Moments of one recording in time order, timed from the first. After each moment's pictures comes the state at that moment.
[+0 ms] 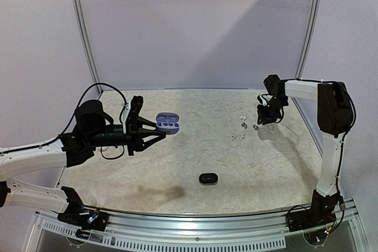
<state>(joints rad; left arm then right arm) -0.73 1.04 0.58 0.34 0.58 -0.04 0.20 2.11 1.60 -0.76 -0.10 0.15</state>
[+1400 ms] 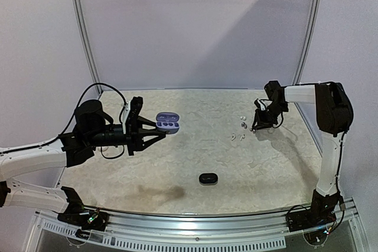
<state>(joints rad) -0.73 1.04 0.58 0.35 0.58 0.02 0.20 2.13 1.52 -0.66 -0.28 0.15</state>
